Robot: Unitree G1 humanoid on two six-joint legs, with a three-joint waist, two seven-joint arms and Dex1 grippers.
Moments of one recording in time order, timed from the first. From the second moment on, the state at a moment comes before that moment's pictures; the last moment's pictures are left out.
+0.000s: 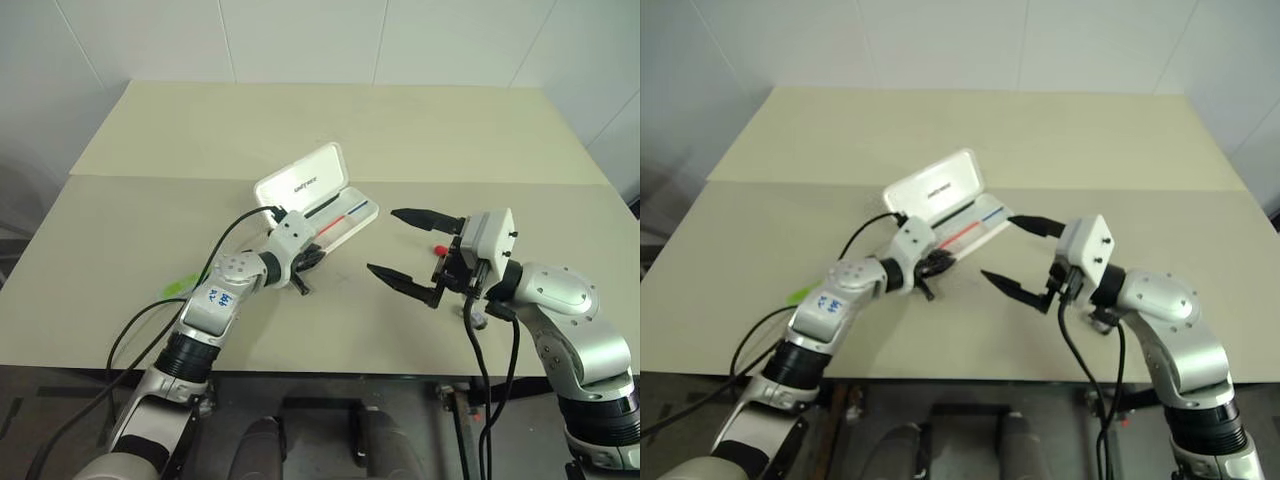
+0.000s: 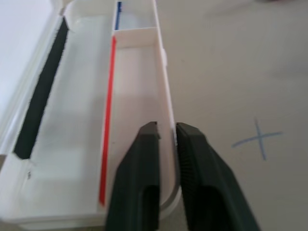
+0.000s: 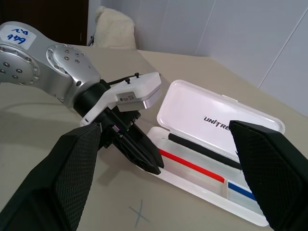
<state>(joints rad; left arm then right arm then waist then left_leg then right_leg) -0.61 0.34 -0.24 0.03 -0.08 0.61 -0.51 -0.30 -0.61 -0.05 -0.42 0.47 0.26 0.85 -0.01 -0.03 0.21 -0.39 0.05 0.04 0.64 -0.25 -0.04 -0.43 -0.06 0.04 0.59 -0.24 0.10</state>
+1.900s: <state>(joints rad) -0.57 0.58 -0.26 0.21 -0.12 0.04 -1.18 -0.13 -0.79 -0.20 -0.51 0.57 0.35 0.94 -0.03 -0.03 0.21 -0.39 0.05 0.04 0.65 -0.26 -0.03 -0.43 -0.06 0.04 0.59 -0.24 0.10</state>
